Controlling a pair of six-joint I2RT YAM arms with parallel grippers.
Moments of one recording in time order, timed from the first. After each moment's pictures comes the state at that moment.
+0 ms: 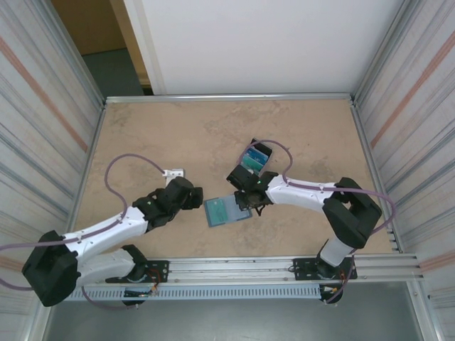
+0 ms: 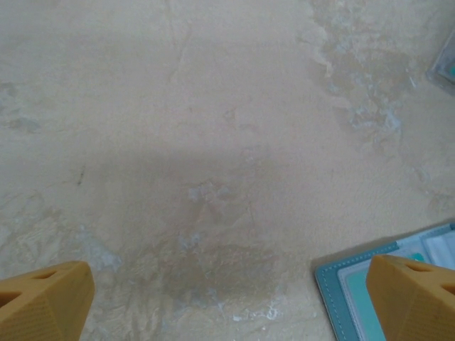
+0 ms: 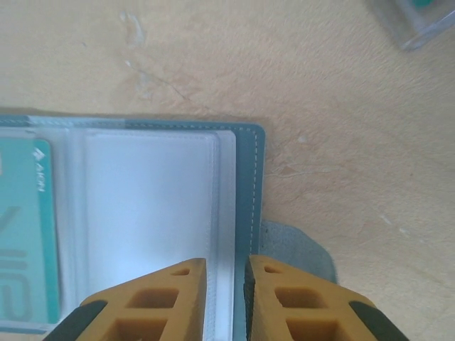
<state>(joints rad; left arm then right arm) -0.79 1.09 0.55 -0.35 -0.42 -0.61 0.90 1.61 0.98 -0.59 0.16 0.63</state>
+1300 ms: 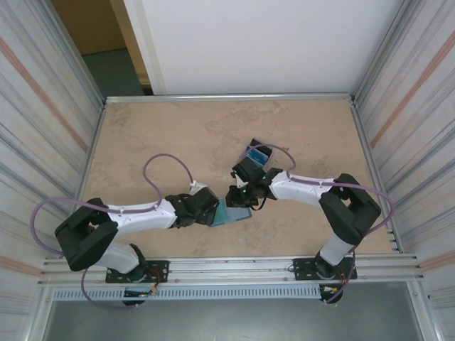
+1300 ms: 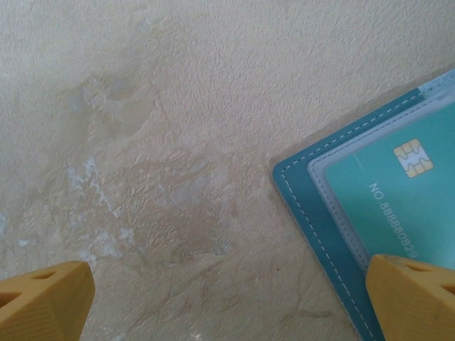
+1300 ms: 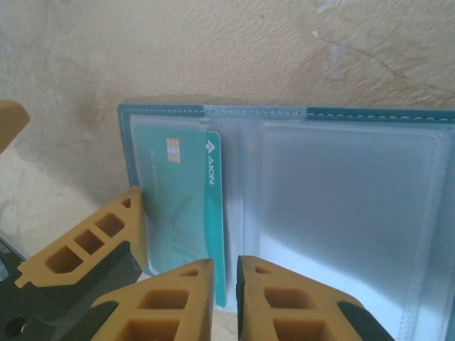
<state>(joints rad) -0.95 1.42 0.64 -0.42 -0.42 -0.58 0.81 1.67 0.95 -0.37 -0.34 0.73</state>
